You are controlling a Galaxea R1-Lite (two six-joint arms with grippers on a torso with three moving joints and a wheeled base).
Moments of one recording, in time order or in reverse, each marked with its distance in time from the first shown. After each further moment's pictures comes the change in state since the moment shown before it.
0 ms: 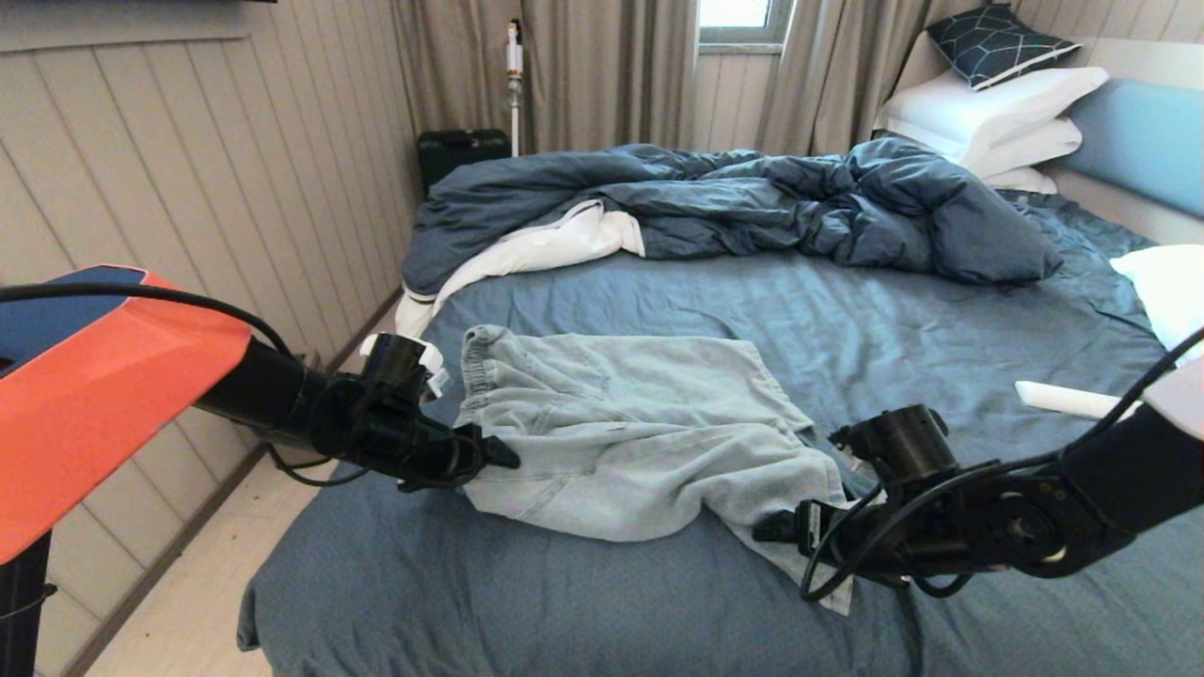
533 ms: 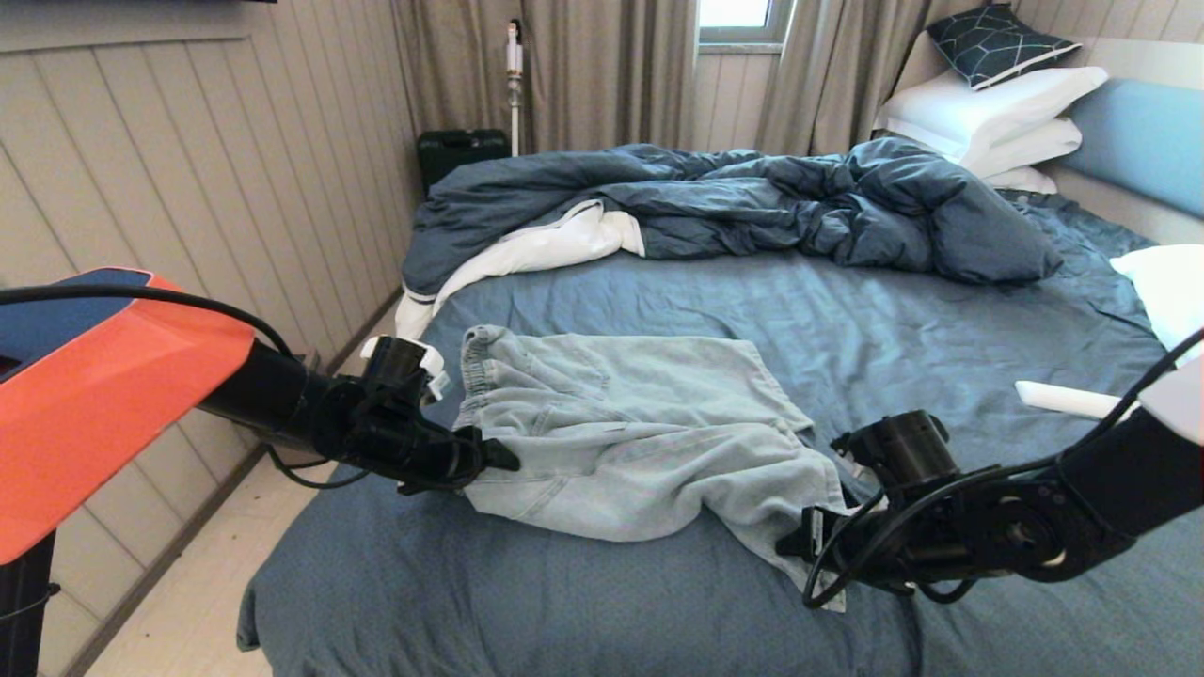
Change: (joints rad) left arm 0.000 0.006 0.005 0.000 -0.001 0.000; right arm 0.003 0.009 0.012 -0.001 -0.005 -0.007
